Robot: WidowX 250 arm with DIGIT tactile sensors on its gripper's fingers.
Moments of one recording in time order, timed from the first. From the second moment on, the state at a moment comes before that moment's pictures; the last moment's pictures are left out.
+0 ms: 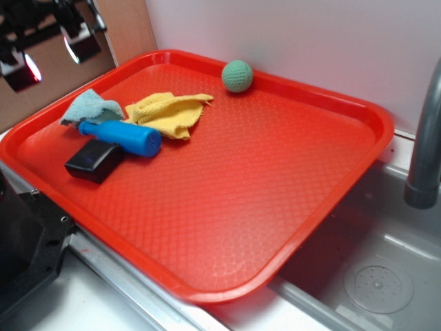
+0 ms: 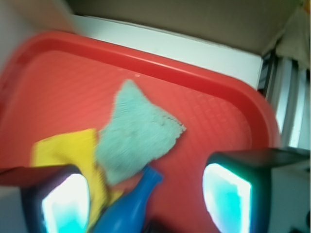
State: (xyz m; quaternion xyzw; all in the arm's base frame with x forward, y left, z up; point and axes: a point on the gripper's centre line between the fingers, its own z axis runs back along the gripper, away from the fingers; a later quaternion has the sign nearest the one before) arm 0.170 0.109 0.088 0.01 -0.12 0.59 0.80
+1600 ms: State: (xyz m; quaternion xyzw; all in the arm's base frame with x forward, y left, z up) arm 0.223 0.155 0.023 0.03 -0.12 0.64 0.76
